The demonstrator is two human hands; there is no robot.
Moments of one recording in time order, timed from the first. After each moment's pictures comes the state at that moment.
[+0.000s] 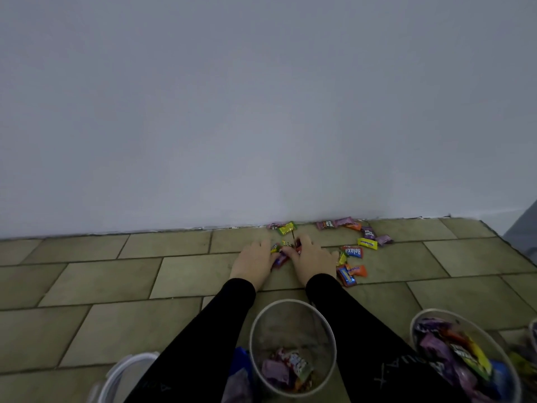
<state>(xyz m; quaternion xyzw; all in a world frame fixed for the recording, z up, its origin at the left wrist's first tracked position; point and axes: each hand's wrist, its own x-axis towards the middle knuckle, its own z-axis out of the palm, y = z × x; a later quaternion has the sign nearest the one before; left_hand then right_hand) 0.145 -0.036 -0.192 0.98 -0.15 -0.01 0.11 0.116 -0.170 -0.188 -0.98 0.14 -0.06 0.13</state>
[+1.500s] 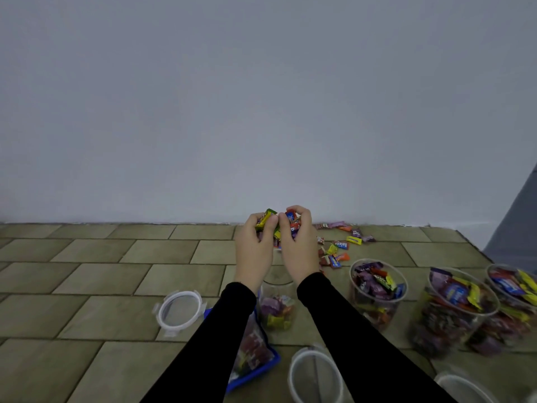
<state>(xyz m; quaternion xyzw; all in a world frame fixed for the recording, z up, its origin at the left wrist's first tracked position) -0.048 -0.037 -0.059 0.73 -0.05 0.22 0.64 -0.053 -0.121 -0.057 -0.74 -0.04 -0.27 0.61</state>
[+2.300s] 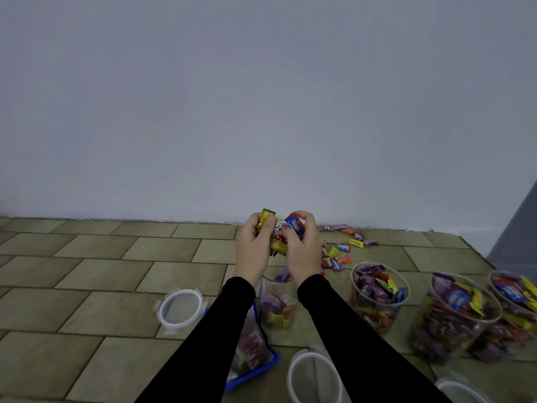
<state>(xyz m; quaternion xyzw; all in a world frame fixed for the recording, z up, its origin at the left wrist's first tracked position) -0.050 -0.032 -0.059 0.65 -0.06 0.14 0.74 -0.054 -0.118 -0.063 -0.69 -0.01 -0.24 0.68</state>
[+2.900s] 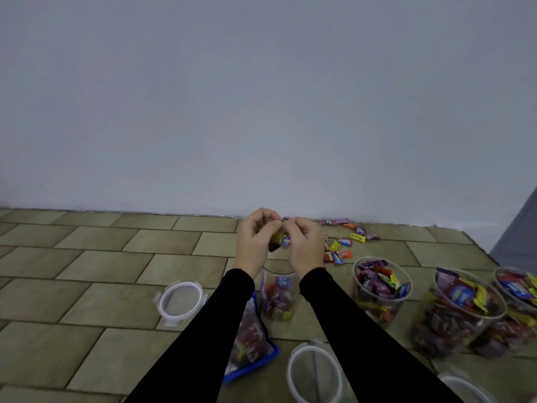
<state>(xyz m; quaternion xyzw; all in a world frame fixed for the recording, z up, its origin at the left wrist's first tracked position) -0.052 -0.028 -0.058 0.63 -0.13 0.13 0.76 -0.055 -0.119 -0.063 -0.69 -0.05 -0.25 0.68</state>
